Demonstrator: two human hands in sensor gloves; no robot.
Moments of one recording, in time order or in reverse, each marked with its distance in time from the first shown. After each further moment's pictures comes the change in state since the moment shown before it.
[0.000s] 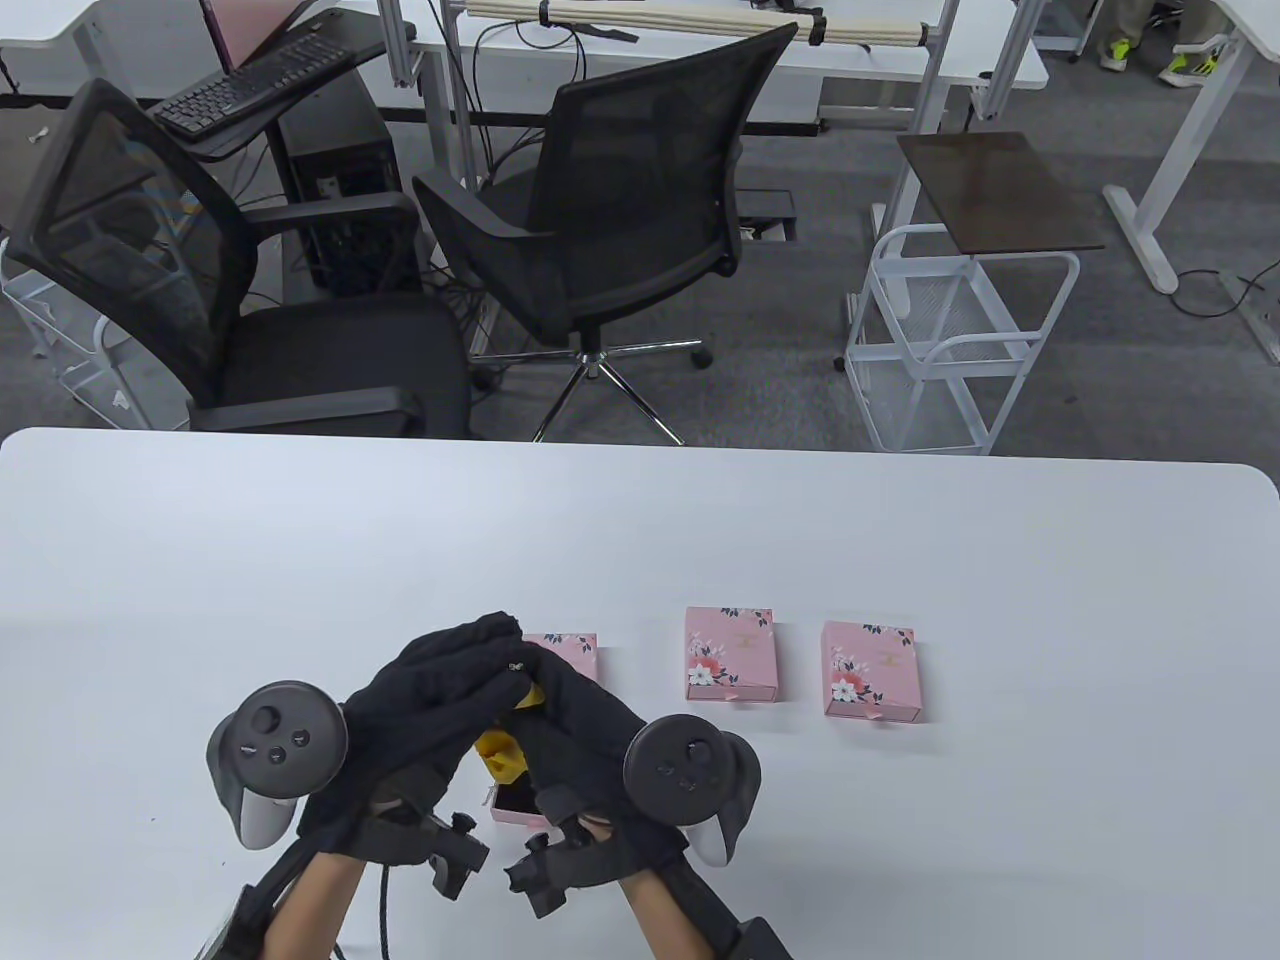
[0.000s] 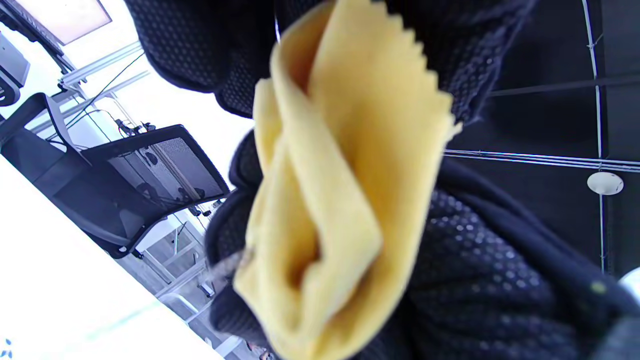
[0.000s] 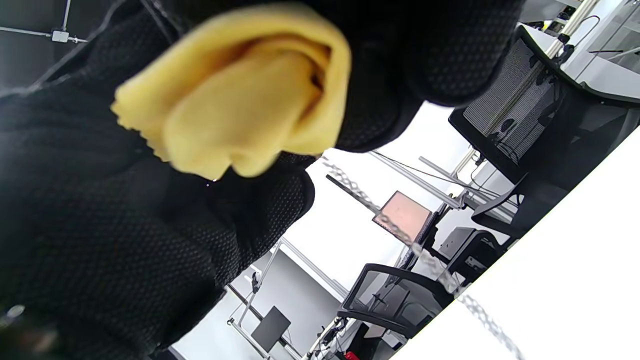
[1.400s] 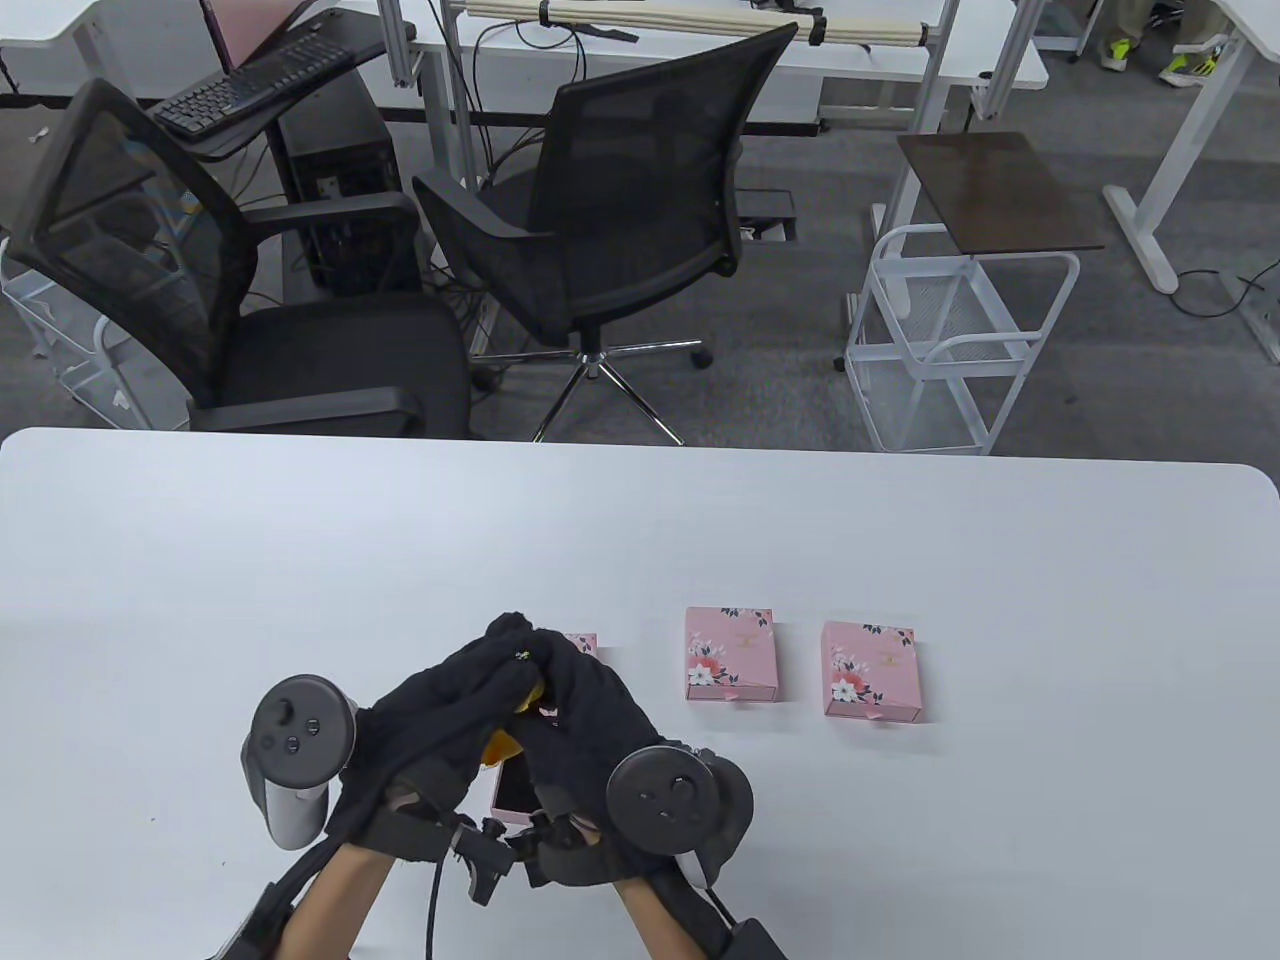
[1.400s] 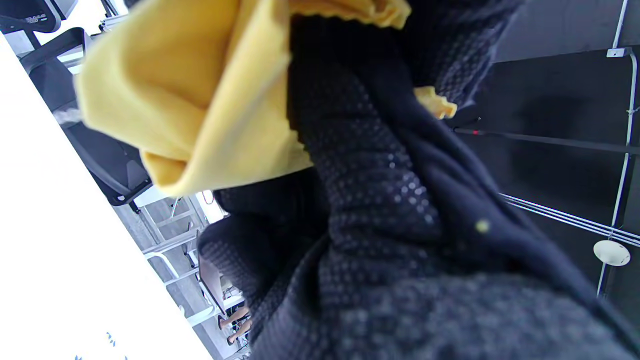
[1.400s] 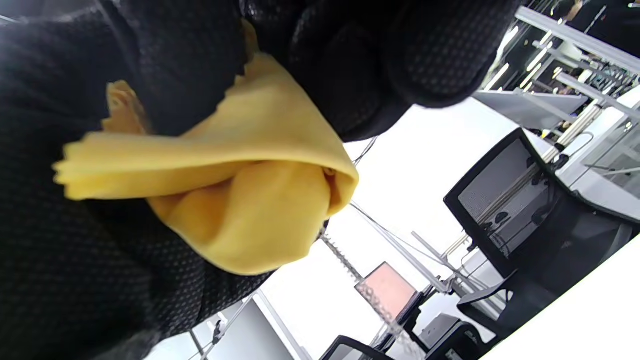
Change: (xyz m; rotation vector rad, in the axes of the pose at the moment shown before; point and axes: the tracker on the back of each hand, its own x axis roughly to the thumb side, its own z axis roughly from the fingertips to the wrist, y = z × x) left_hand -0.012 -0.023 -0.002 -0.016 0.085 0.215; right_hand 0.003 0.003 0.007 -0.212 -0.061 0.204
